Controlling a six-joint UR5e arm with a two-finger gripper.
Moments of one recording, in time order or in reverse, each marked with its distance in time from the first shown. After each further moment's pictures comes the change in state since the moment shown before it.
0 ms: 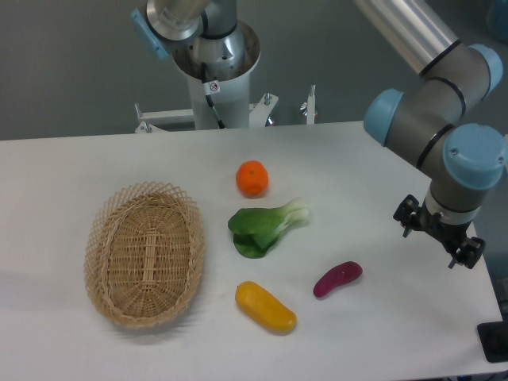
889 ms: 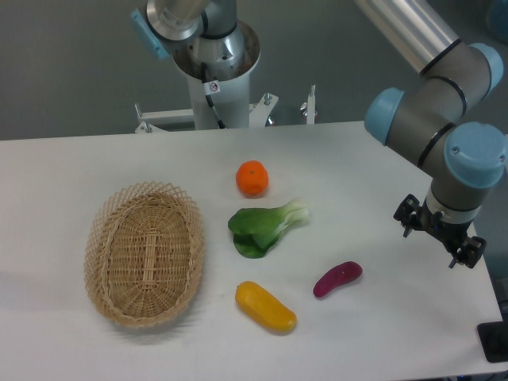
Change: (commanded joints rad) arm 0.005 0.017 -0.018 -0.011 -0.012 -0.009
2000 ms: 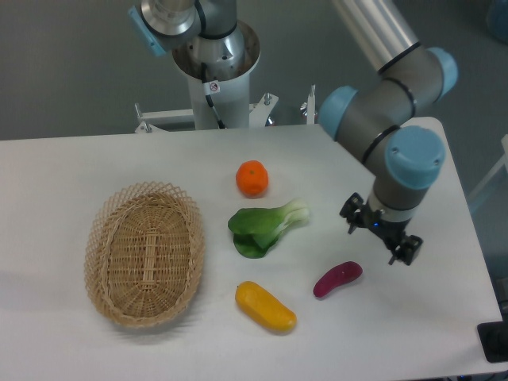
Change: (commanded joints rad) arm -0.081 0.091 -0.314 0.230 -0.051 -0.071
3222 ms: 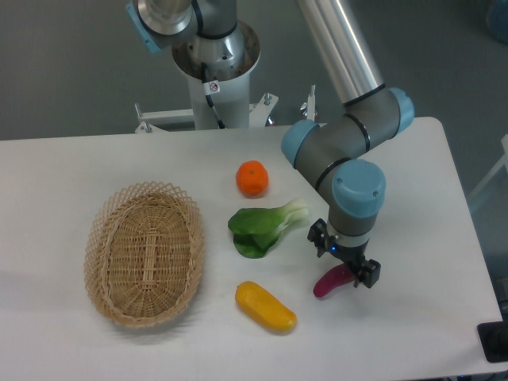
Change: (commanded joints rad) arm -0.077 -0.084 -0.017 0.074 0.008 -0.057
